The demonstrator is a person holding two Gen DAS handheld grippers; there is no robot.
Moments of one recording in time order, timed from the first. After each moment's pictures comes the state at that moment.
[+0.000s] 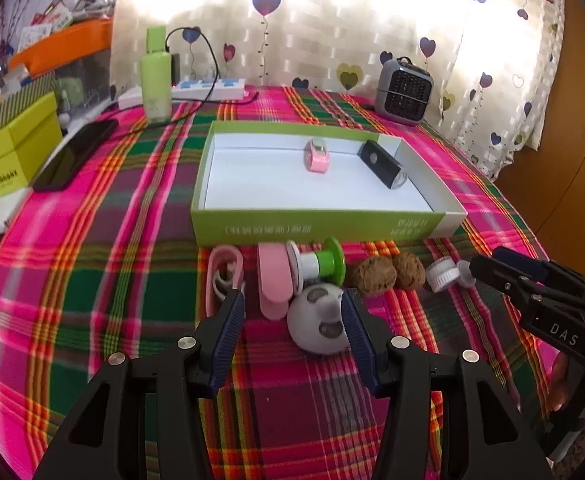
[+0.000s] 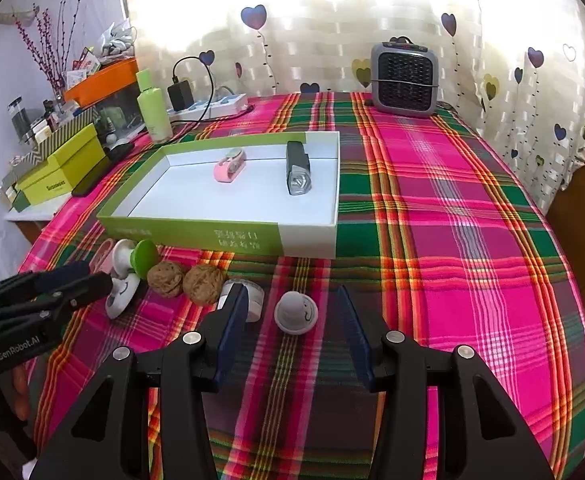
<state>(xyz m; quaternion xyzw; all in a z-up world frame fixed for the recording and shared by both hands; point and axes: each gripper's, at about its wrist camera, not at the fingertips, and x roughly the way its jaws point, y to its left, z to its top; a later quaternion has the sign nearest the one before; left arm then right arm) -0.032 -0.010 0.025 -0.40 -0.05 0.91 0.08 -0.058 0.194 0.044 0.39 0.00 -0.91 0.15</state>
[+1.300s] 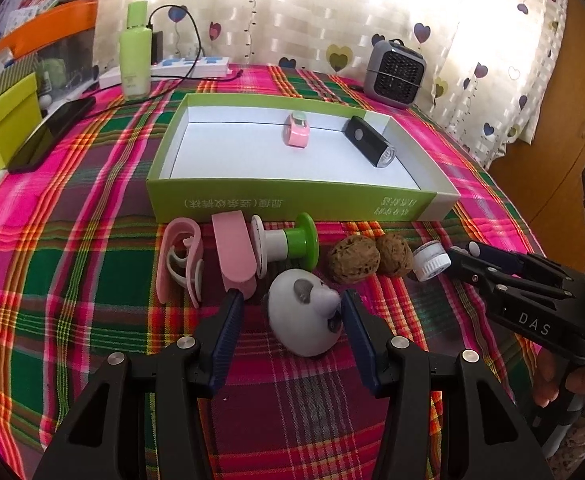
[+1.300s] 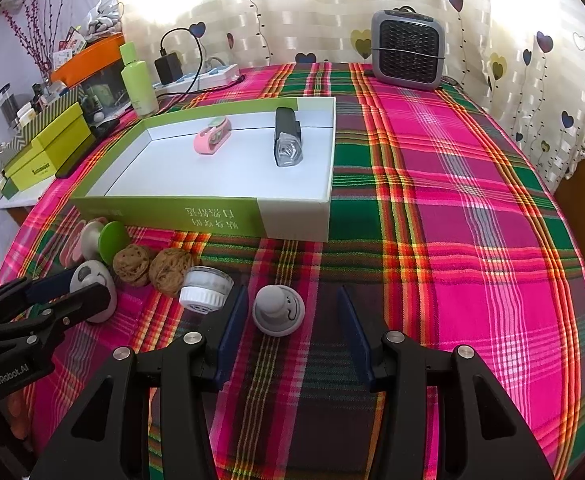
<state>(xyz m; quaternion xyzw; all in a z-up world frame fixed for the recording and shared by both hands) -0.040 0.006 0.007 -0.43 -0.06 0.90 0.09 -0.078 0.194 0.023 0.43 0.02 -0.89 0.15</state>
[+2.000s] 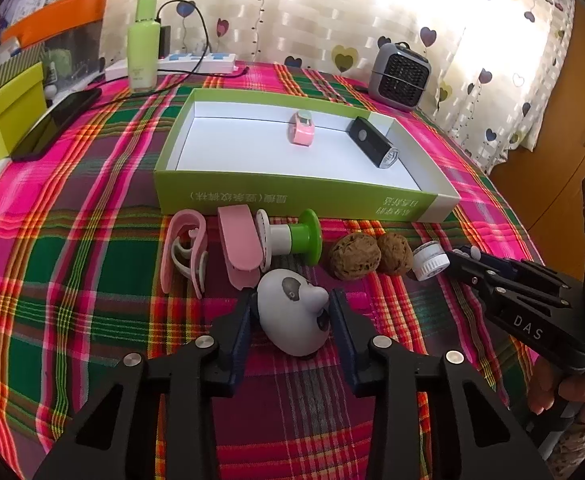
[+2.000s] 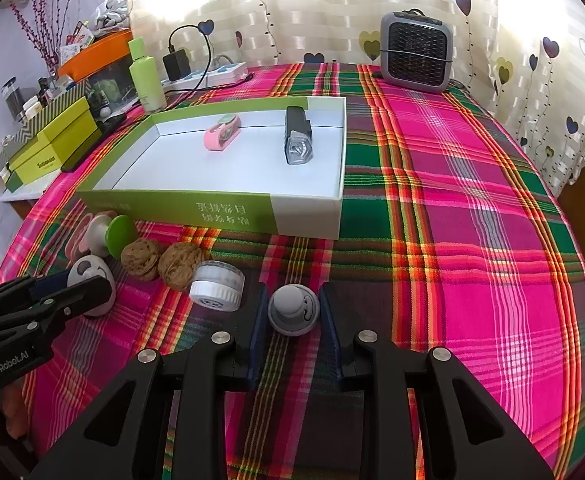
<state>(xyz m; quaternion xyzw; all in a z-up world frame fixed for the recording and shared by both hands) -0.037 0.004 0.006 -0.43 -0.07 0.90 0.09 -0.076 0.190 0.022 0.43 0.02 -0.89 0.16</state>
